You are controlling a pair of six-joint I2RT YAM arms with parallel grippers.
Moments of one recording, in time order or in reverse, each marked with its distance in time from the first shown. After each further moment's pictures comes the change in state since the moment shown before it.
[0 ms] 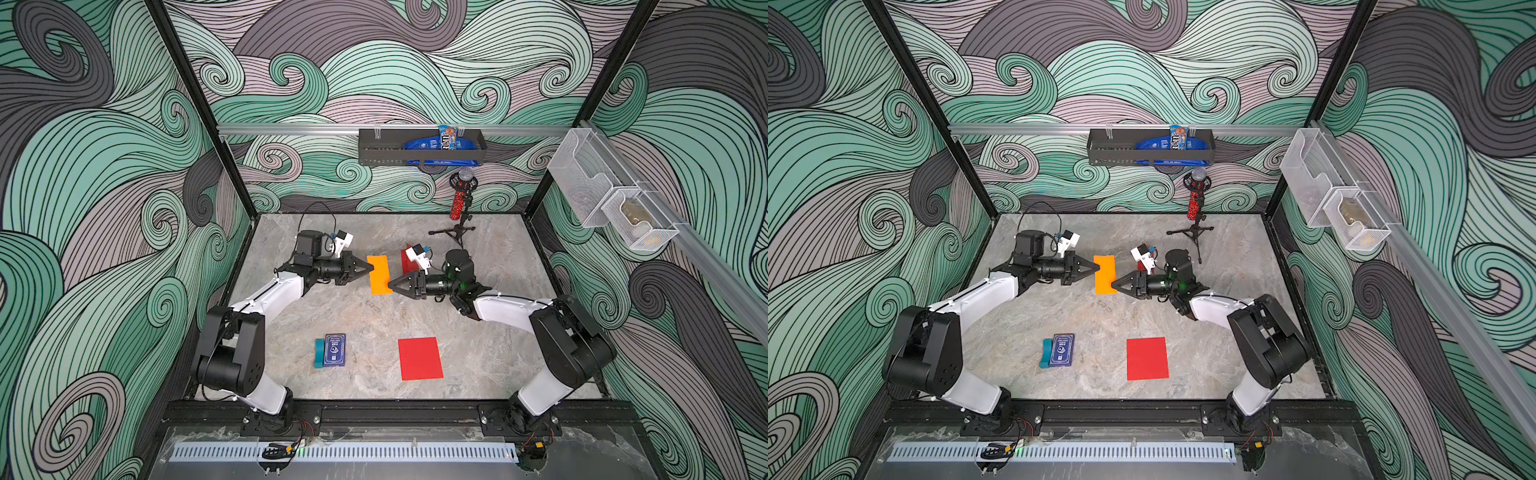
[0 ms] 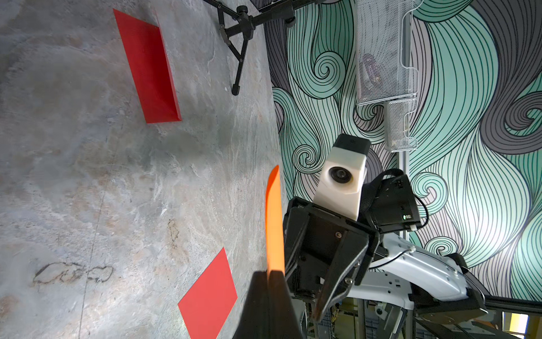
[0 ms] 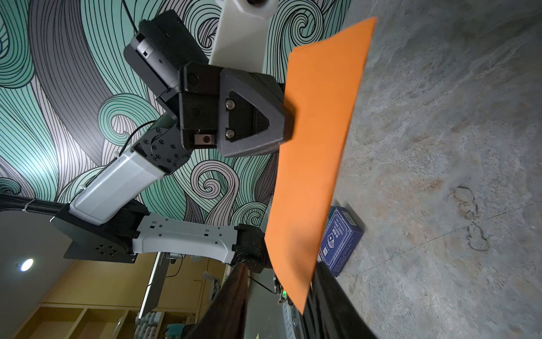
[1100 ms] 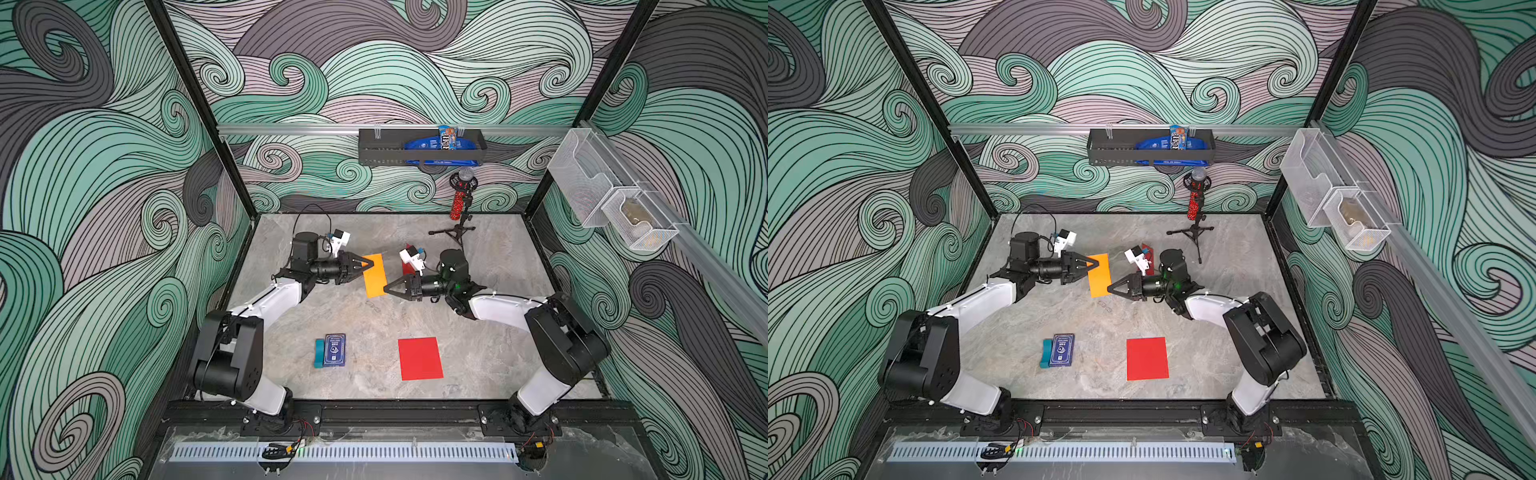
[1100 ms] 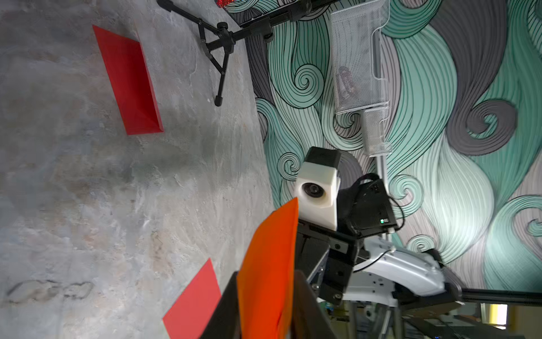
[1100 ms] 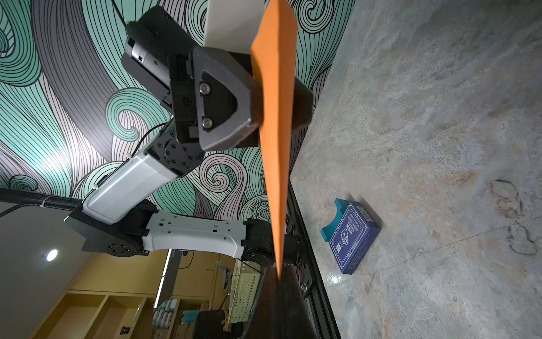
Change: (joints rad) left arm 0.016 -0.028 -0.078 0.207 0.029 -0.131; right arm 0.037 0.024 0.029 -0.013 -0.032 0.029
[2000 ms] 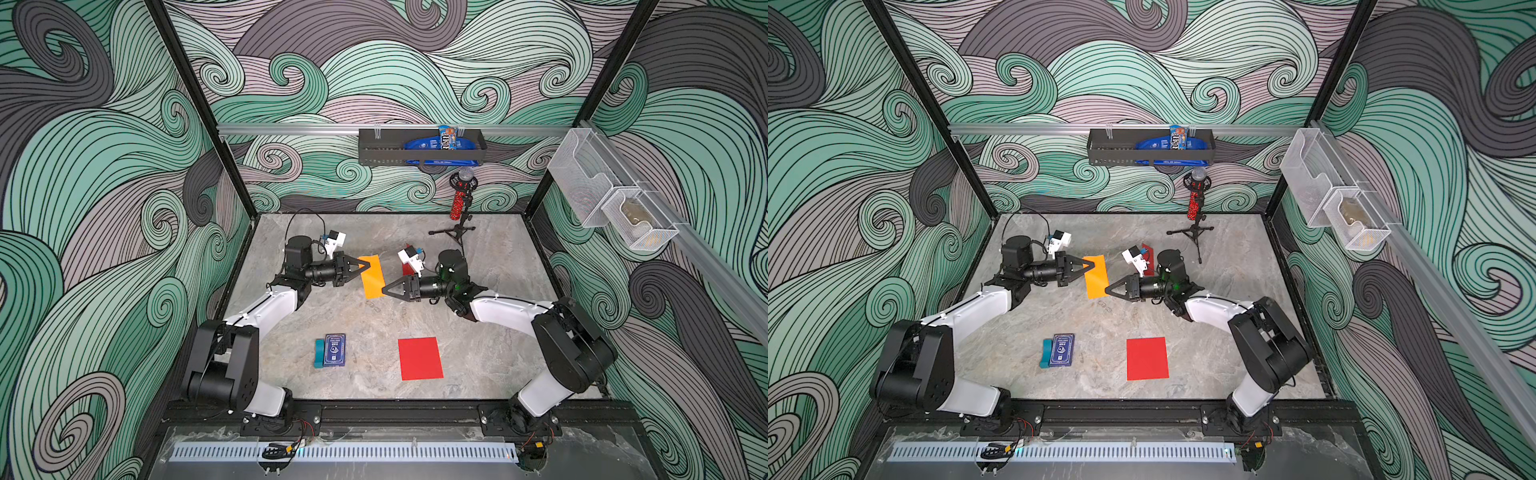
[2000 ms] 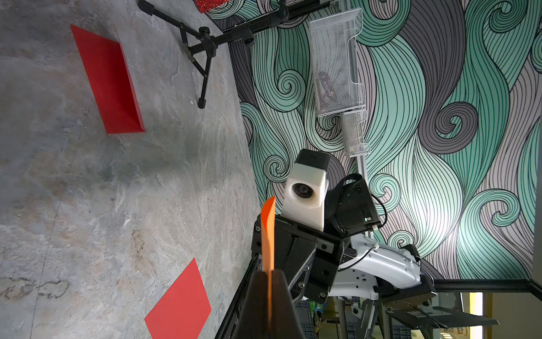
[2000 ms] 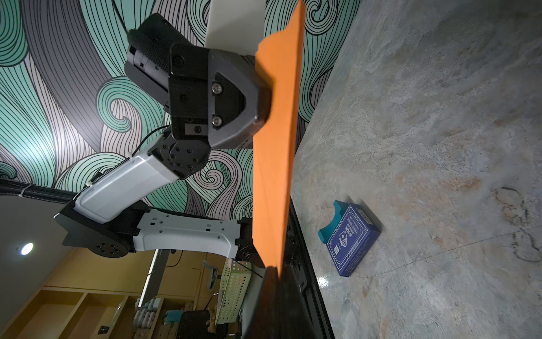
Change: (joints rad) left arm 0.026 -0.064 -0.079 0.134 0.024 -0.099; right arm 0.026 -0.047 0.000 -0.074 0.046 -0.083
